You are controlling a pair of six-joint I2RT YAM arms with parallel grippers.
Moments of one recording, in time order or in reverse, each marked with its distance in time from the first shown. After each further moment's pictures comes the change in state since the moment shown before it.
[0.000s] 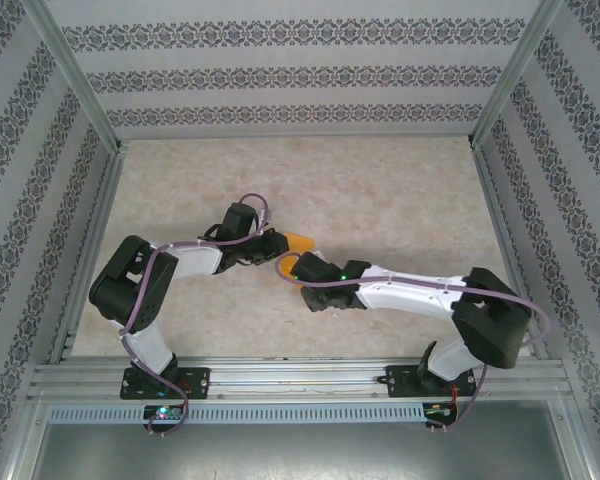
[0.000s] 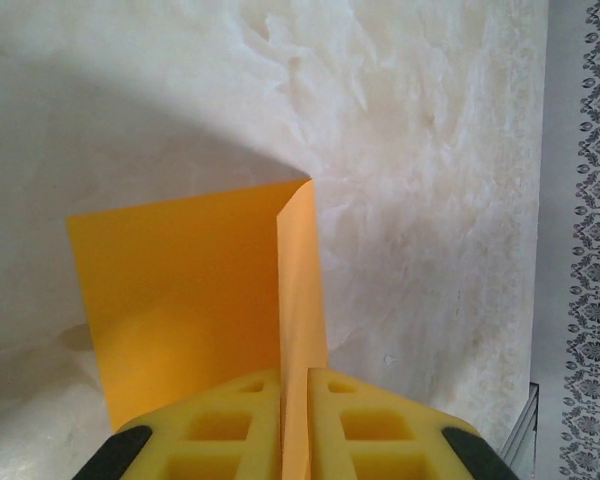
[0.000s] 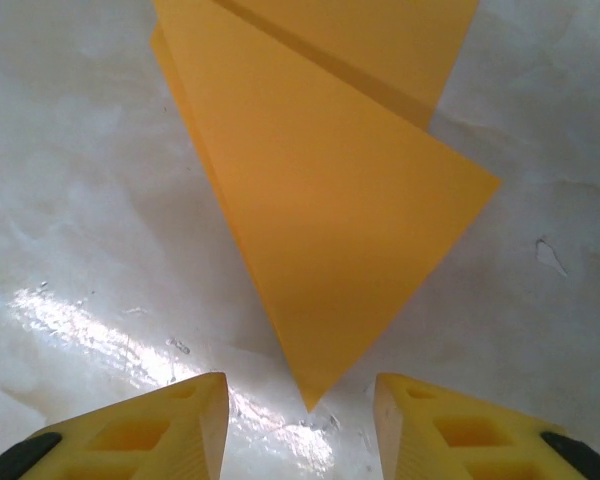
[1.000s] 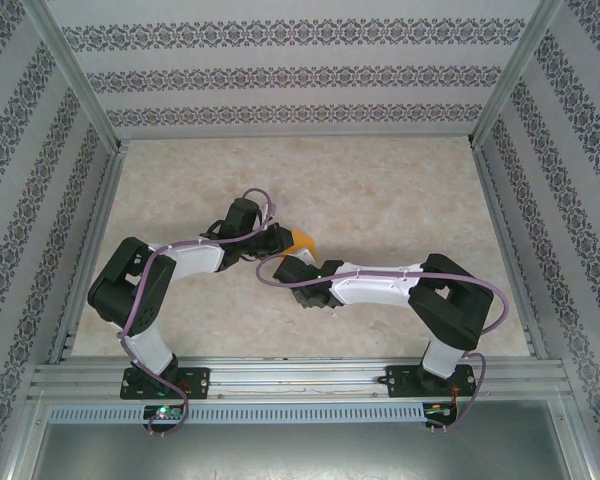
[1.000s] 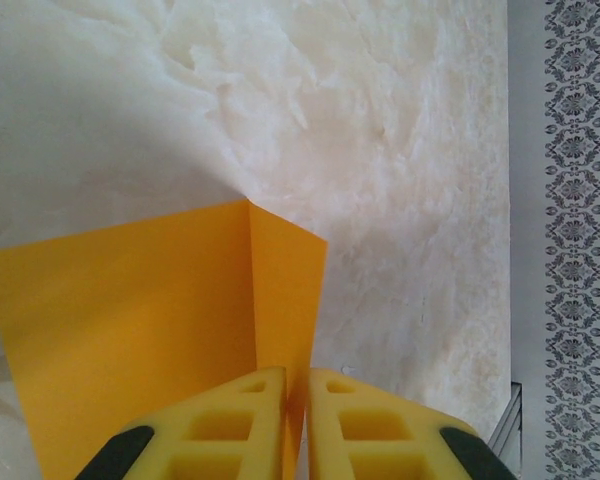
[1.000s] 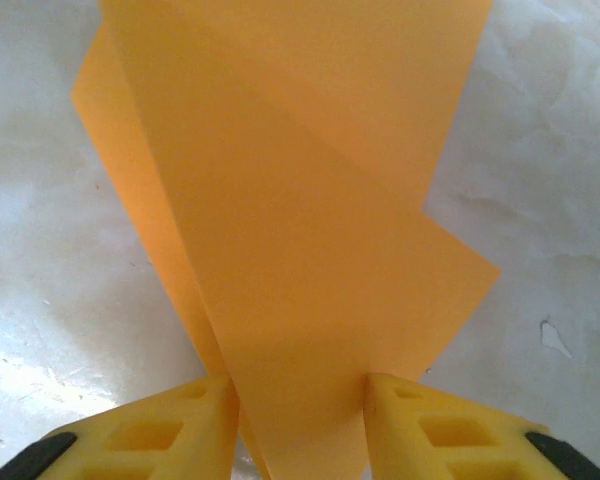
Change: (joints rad) left arm -0.022 -0.016 0.037 -0.005 -0.012 -0.008; right arm 0.021 0.184 0.078 0.046 0.140 0.008
